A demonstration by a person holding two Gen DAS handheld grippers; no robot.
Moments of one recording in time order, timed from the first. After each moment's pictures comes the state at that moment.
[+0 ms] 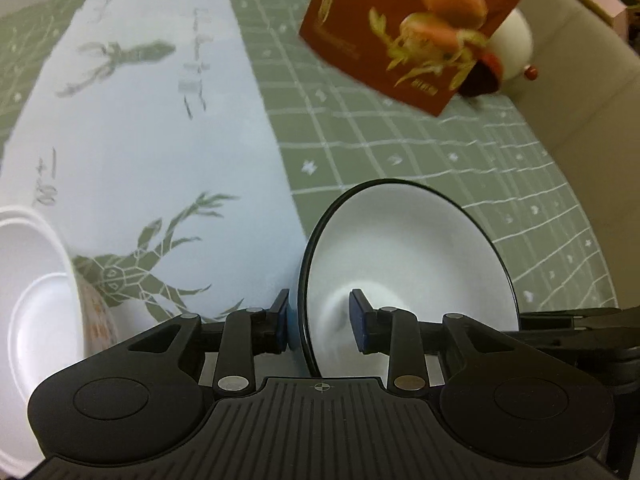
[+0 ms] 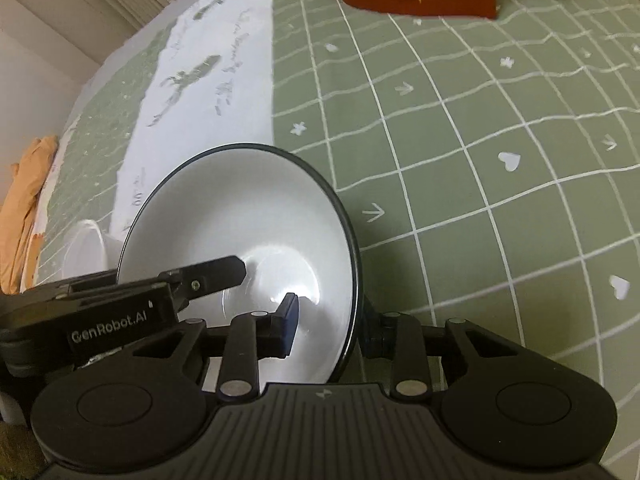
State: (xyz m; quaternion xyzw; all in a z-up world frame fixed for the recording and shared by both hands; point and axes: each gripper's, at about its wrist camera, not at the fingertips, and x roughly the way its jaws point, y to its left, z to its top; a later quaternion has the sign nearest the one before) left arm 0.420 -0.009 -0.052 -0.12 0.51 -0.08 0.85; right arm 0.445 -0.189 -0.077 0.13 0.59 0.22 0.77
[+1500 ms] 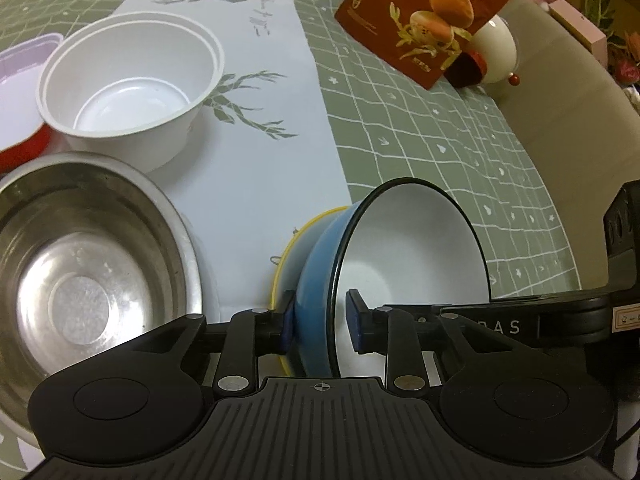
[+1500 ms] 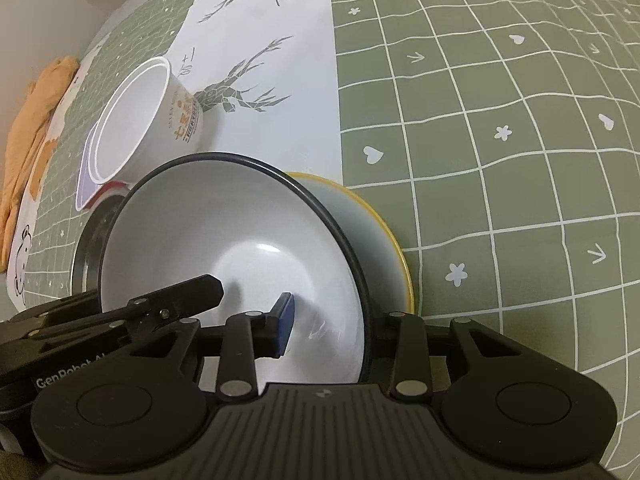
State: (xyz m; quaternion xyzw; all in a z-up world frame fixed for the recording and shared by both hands) left arm 0.250 0.007 -0.058 -0.21 0.50 -0.06 0.84; right arm 0.322 -0.182 -0.066 0.07 0.63 0.25 0.74
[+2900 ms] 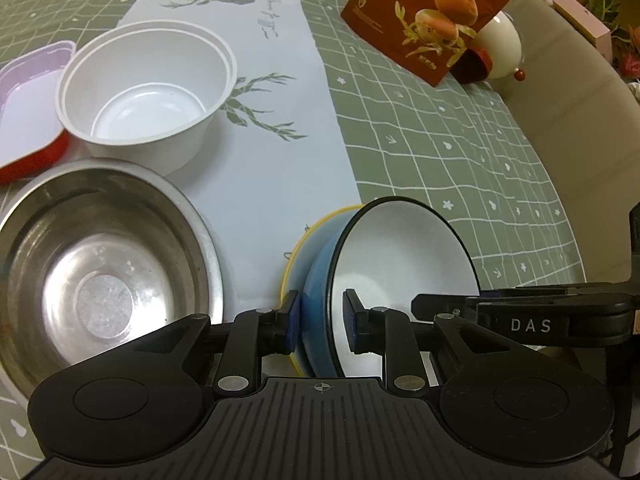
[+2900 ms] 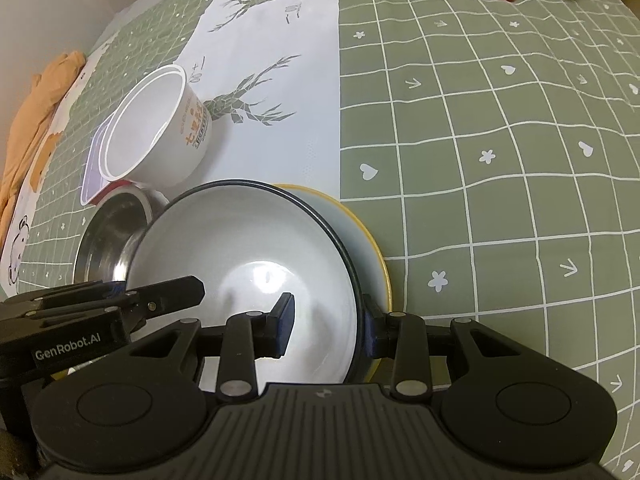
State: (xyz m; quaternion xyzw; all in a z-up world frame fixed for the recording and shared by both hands) left arm 0.245 0.010 -0.044 -0.19 0.50 -0.05 0.84; right arm 0.314 -0.189 -0.045 0.05 0.60 0.26 0.75
